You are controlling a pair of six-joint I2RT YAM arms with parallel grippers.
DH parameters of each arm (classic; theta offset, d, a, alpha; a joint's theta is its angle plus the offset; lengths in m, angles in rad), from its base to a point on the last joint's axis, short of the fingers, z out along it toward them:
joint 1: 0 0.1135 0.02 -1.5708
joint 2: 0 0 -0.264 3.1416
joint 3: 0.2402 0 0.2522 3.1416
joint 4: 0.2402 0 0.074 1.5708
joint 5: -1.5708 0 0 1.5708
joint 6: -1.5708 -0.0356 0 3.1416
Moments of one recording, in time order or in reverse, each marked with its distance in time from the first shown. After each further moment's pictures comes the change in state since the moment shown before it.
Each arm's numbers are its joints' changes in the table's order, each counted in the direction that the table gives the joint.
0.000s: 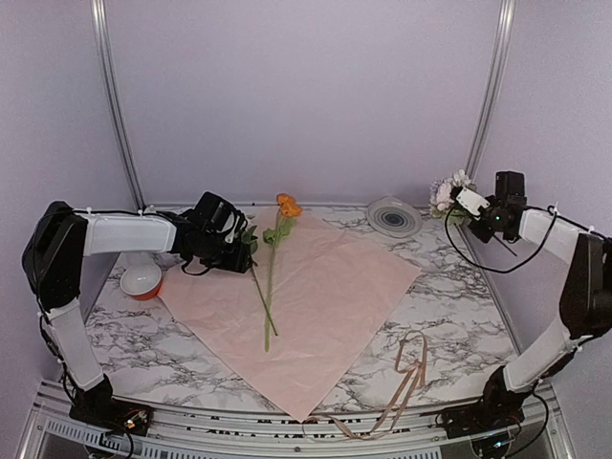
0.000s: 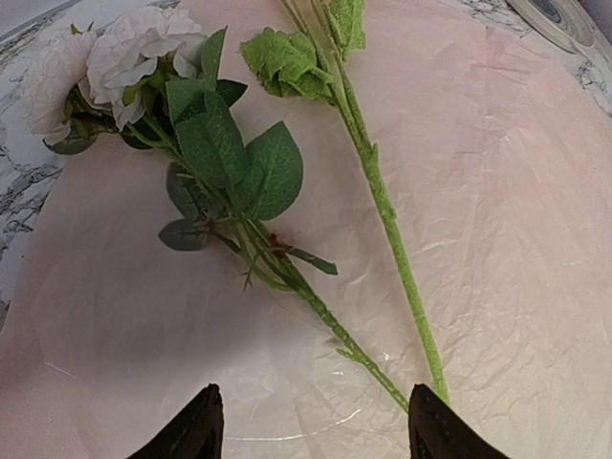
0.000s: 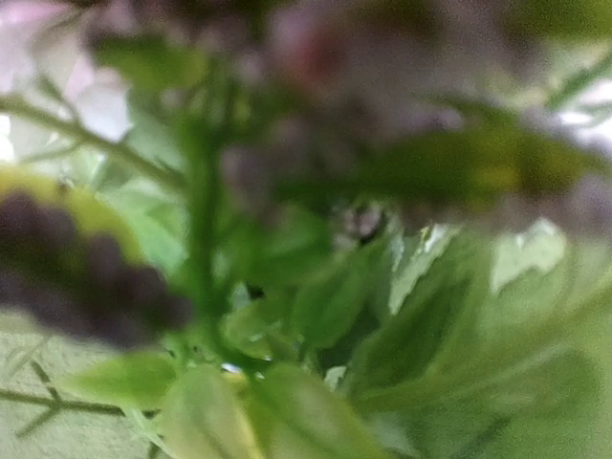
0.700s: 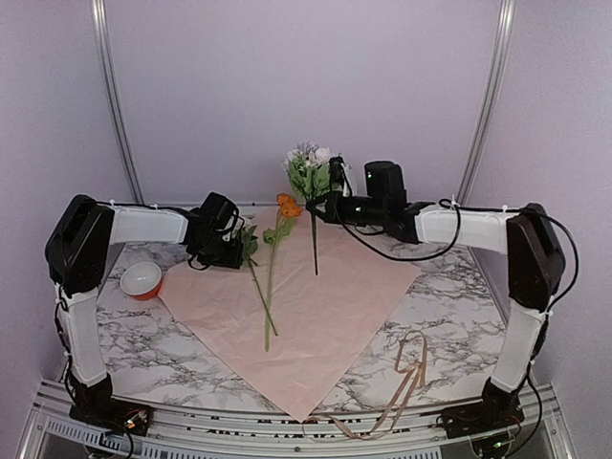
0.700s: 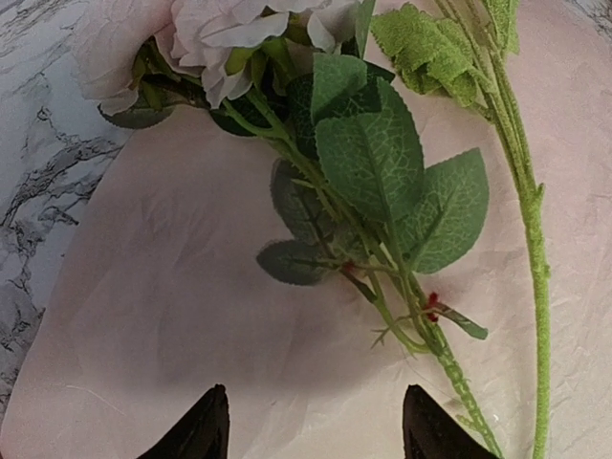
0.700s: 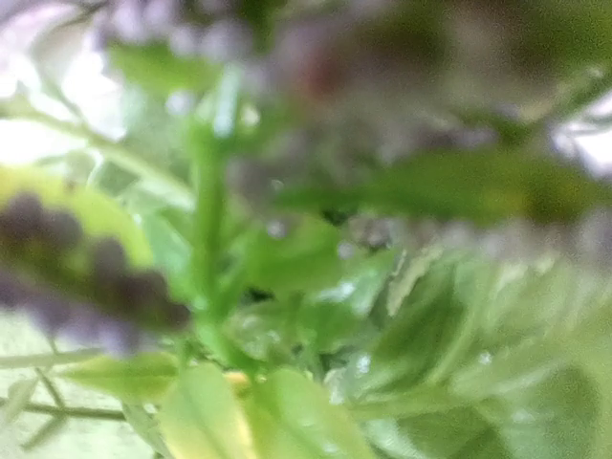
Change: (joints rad) left arm 0.064 0.165 0.130 0.075 0.098 0.025; right arm 0.747 0.254 0.242 -0.483 0.402 -1.381
